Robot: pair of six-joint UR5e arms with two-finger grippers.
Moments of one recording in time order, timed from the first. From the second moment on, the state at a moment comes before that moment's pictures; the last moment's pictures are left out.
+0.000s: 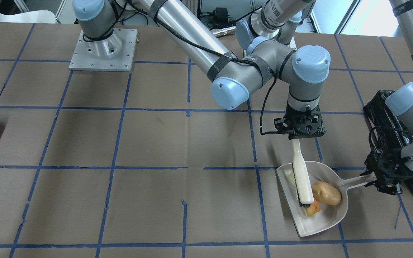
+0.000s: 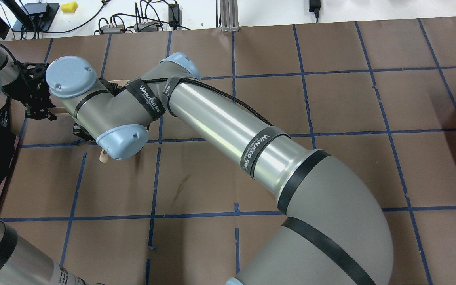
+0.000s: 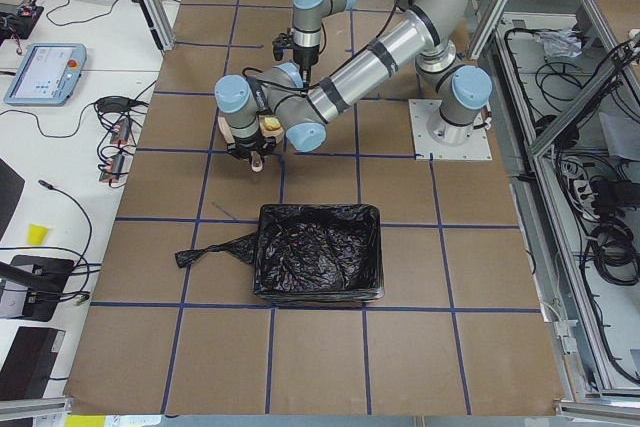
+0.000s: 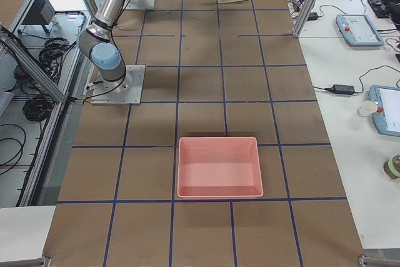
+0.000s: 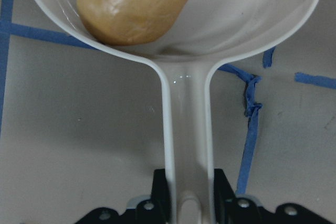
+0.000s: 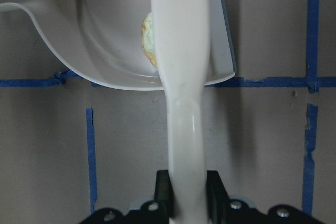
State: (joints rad) left arm -1.07 -2.08 -1.55 -1.16 1.54 1.89; right arm 2.33 -0.76 0.98 -2.00 -1.45 0.78
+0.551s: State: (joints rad) left arm -1.06 -2.08 -1.57 -1.16 1.47 1.89; right arm 2.18 -0.84 1.03 -1.90 -1.54 0.54
